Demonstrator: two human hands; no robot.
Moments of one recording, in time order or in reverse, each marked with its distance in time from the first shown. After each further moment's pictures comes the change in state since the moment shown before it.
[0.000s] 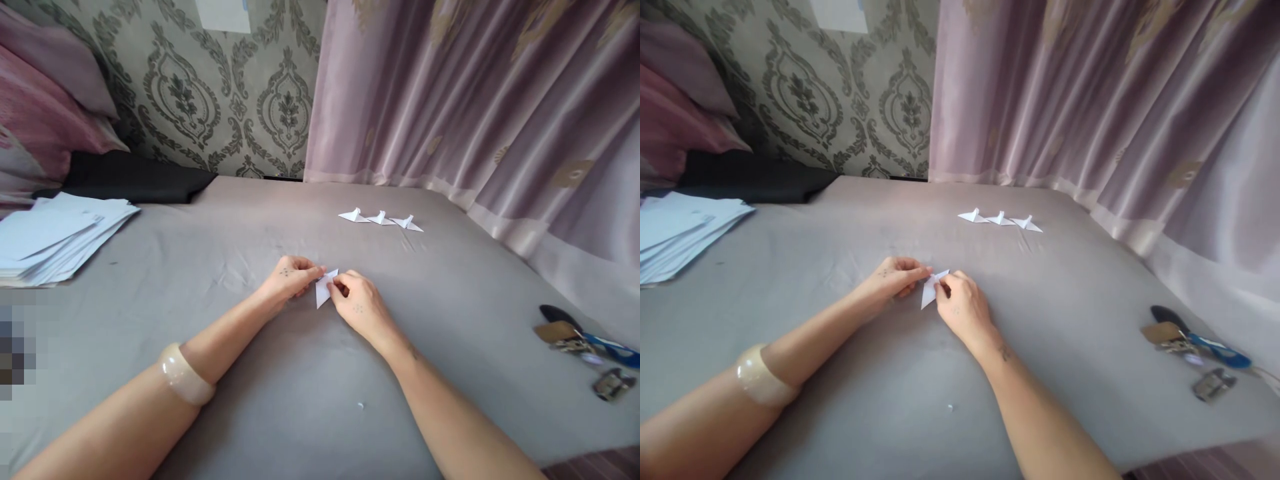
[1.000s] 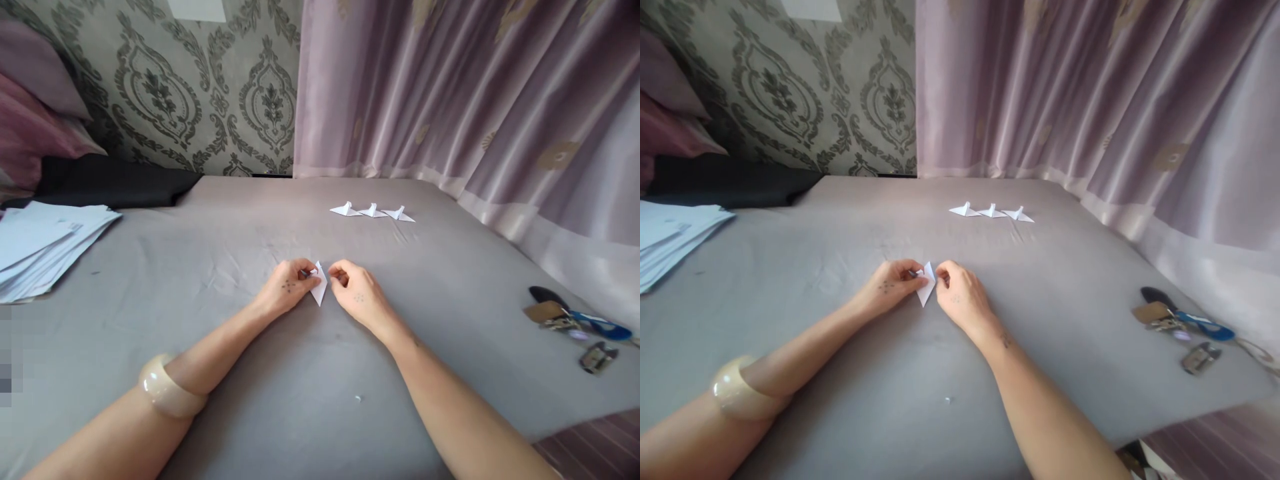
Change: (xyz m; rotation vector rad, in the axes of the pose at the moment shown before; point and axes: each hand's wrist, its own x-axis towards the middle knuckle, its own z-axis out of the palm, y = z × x) left_hand -0.002 -0.013 0.005 0.332 -0.028 0.280; right_hand 0.002 0.003 -0.009 0.077 0.017 0.078
